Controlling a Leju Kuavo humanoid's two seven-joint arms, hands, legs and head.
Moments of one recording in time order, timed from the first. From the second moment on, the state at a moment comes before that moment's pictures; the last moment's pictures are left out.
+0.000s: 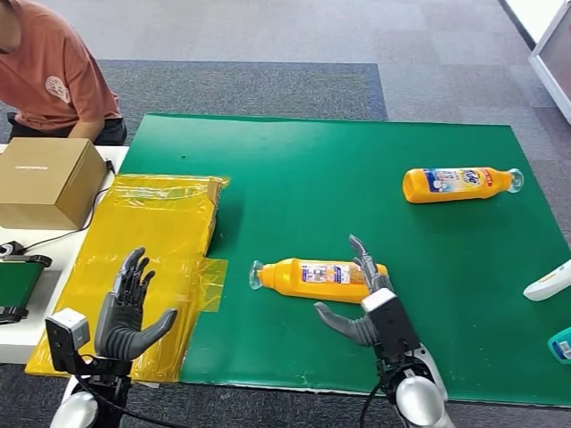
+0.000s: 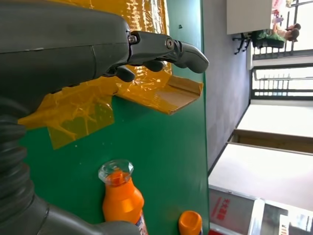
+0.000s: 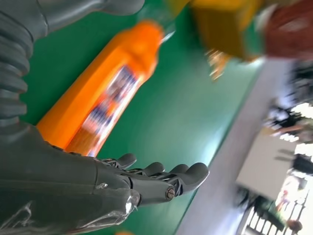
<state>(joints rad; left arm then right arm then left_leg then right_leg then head) 0.22 -0.06 -0.19 -1.69 0.10 -0.12 -0.37 0.00 0.02 0.33 -1.55 0.45 -0.21 -0.14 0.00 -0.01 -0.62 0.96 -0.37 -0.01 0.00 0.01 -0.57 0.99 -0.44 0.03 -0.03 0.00</state>
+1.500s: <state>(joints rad) 0.15 -0.09 -0.24 -1.72 0.14 -0.31 -0.36 -0.42 0.06 0.41 -0.94 0.65 0.09 -0.16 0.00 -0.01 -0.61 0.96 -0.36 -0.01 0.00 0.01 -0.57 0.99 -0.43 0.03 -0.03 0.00</state>
